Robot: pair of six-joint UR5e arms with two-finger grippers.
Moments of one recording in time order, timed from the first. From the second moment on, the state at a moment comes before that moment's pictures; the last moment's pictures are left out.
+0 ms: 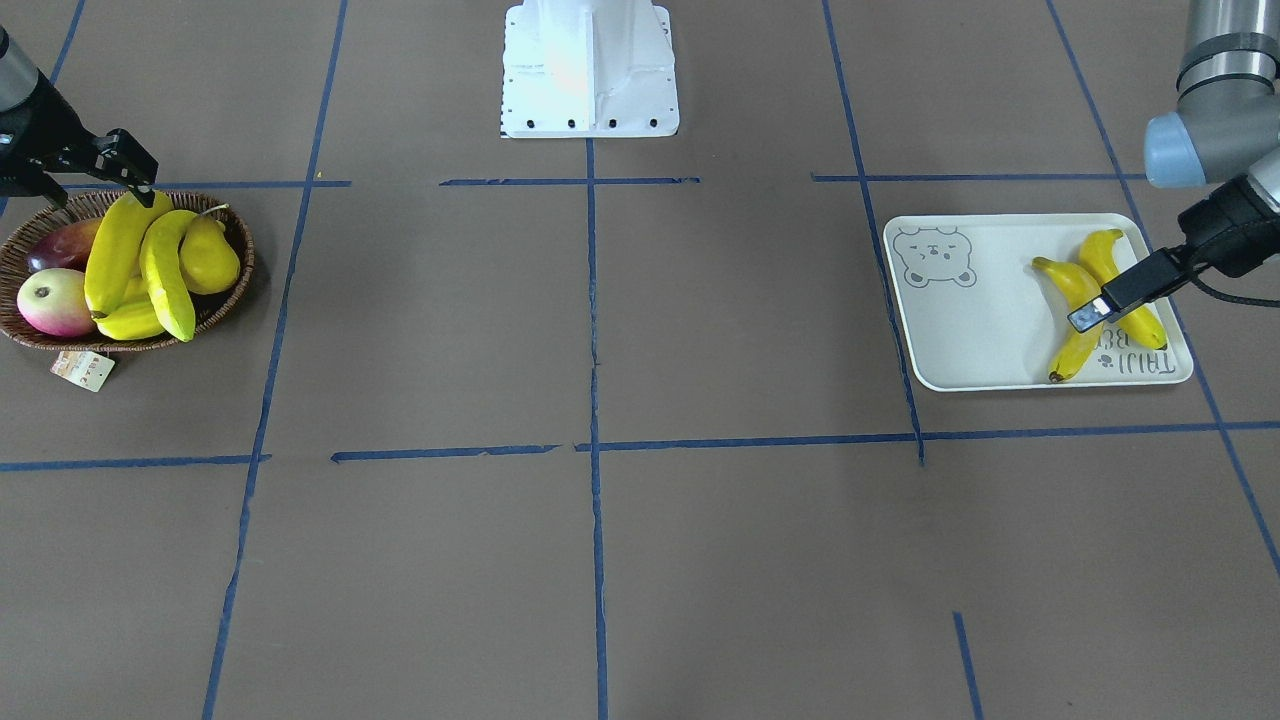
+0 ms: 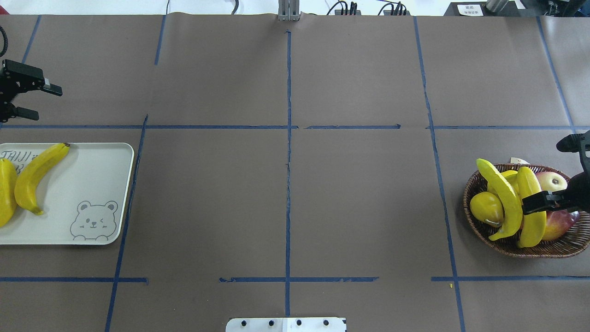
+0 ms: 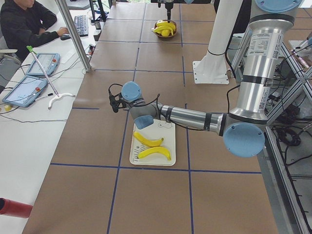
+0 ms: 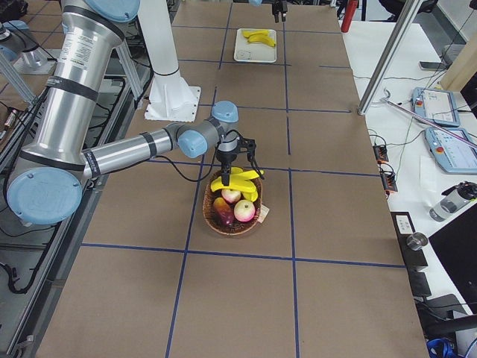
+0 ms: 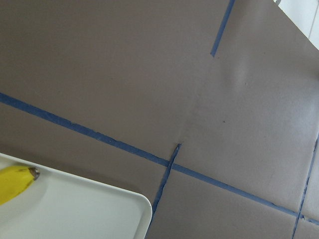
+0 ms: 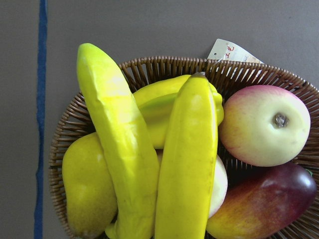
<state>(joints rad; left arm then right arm) -1.21 -1.70 -1.56 -2.53 -2.52 -1.46 0.84 -1.89 2.15 -1.33 2.08 0.83</state>
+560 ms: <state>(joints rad) -1.21 -1.71 -1.56 -2.53 -2.52 -1.47 0.81 -1.87 2.11 -1.32 2.08 0.83</state>
